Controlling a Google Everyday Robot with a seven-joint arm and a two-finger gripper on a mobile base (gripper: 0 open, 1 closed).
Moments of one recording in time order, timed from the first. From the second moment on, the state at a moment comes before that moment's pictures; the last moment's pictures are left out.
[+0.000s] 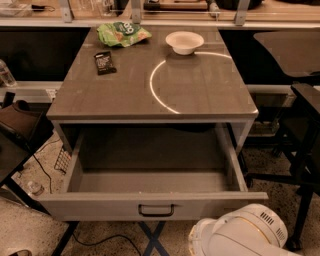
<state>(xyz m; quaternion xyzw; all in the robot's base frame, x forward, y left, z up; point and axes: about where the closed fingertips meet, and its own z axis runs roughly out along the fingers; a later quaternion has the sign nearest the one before) 0.317 -0.100 0.596 -0.68 0.72 -0.02 0.16</state>
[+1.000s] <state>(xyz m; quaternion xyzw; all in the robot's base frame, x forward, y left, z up) 0.394 -0.109 0.604 -0.69 0.70 -0.05 0.19</state>
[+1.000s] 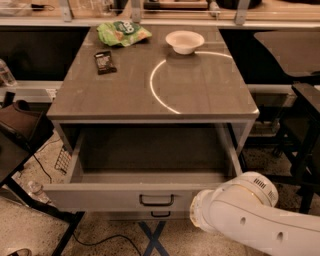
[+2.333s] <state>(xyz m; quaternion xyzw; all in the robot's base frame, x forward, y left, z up) 0.495 -0.116 0.614 -0.70 0.69 -0.08 0.19</state>
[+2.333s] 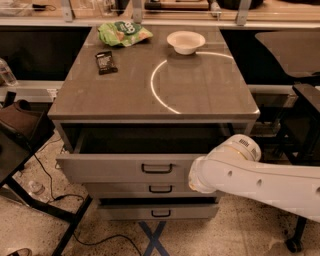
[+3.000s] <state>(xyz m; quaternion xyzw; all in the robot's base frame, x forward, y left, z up) 0.548 -0.126 0.618 -0.69 0.69 -0.10 0.20</state>
